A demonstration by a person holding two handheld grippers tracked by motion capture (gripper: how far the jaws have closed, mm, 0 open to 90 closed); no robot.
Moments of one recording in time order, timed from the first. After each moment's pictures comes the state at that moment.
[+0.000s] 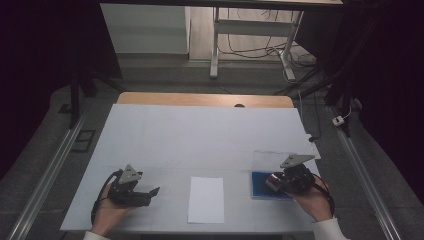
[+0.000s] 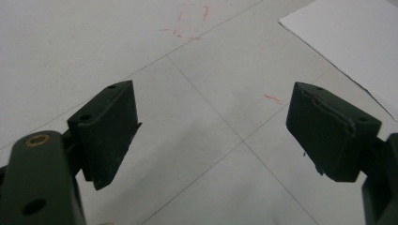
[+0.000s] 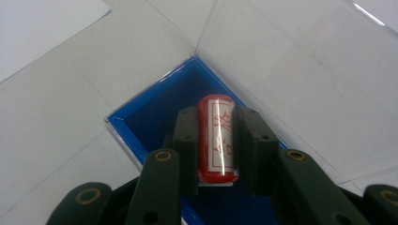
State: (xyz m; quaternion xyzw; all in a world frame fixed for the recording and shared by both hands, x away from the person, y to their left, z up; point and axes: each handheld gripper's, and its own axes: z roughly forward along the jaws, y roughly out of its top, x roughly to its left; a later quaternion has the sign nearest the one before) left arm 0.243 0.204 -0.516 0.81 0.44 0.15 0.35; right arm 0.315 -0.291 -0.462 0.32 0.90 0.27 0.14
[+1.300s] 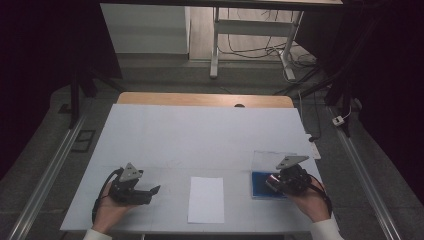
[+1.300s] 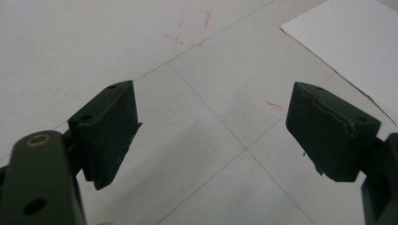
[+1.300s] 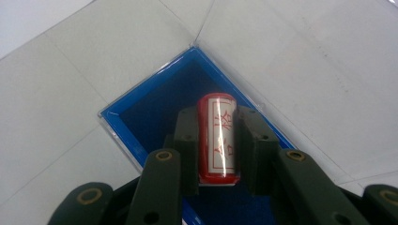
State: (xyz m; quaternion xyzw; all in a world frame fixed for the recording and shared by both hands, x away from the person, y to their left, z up) left arm 0.247 0.204 -0.514 0.81 0.43 0.16 0.36; right arm 0.315 -0.283 -0.468 0.32 0.90 0.25 0.15
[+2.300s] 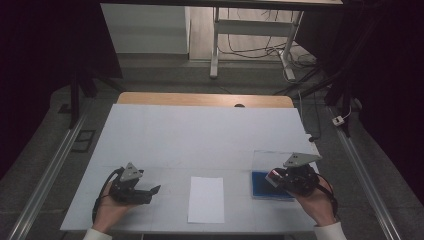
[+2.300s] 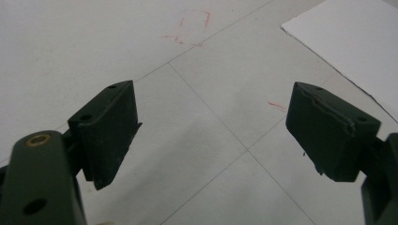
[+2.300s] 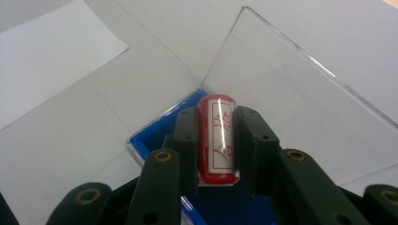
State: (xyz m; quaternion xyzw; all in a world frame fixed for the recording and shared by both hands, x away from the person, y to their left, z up) left arm 0.248 0.203 -0.515 0.82 0.43 0.16 0.35; right arm 0.300 -0.286 -0.435 0.31 0.88 0.31 0.18
